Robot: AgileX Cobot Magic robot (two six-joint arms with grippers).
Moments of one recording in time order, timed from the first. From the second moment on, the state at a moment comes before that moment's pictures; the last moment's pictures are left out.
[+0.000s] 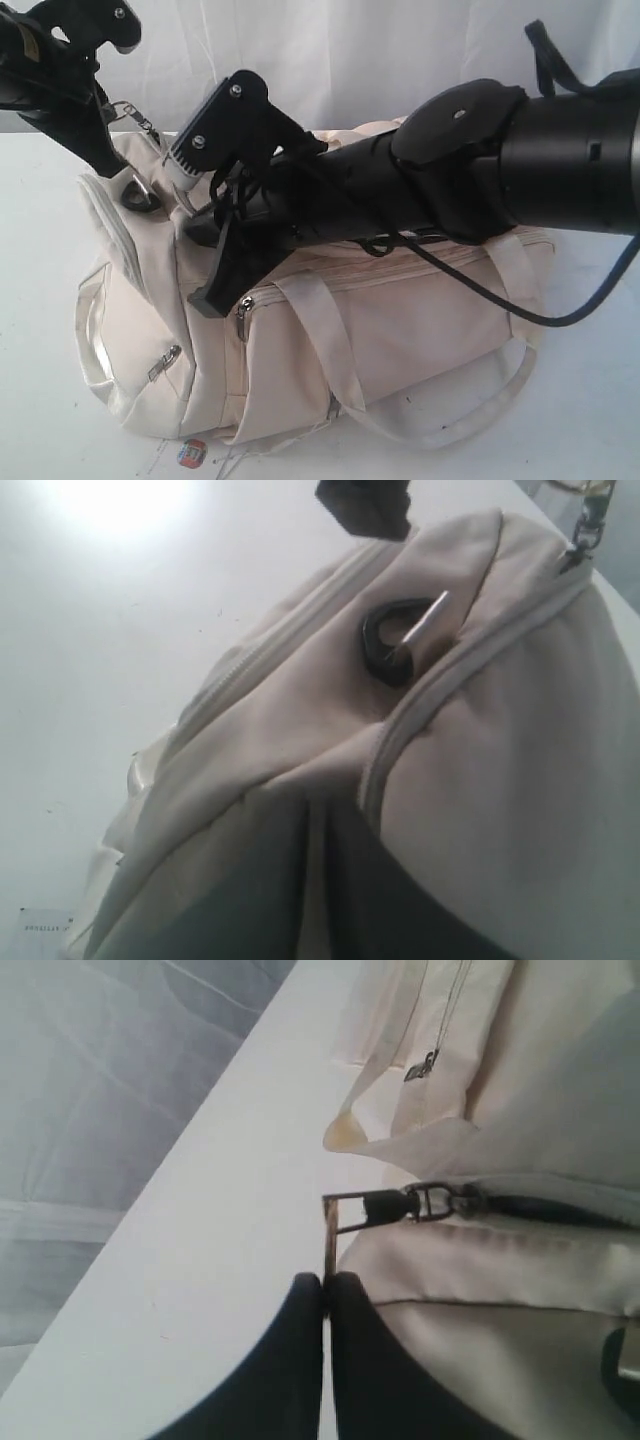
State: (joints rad) left arm -0.39 1.47 -1.22 0.34 0.56 0.38; right arm 0.90 1.61 -1.08 1.21 0.31 -1.54
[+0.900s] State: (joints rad) left arm -0.34 1.53 -1.22 0.00 0.46 0.73; right arm 0.90 1.64 -1.08 1.20 0.20 -1.52
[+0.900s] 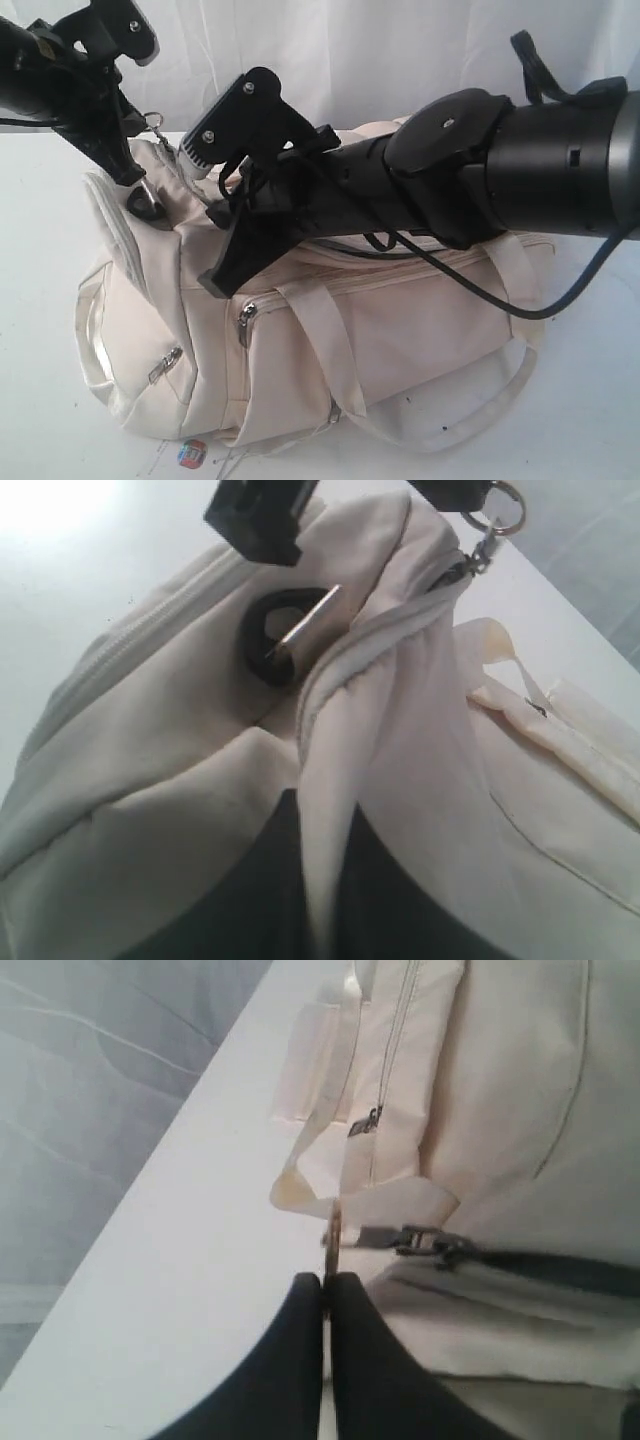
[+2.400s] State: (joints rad) left arm -0.22 1.55 -1.22 0.02 0.46 0.68; right arm 0.90 1.57 -1.06 1.20 0.22 -1.48
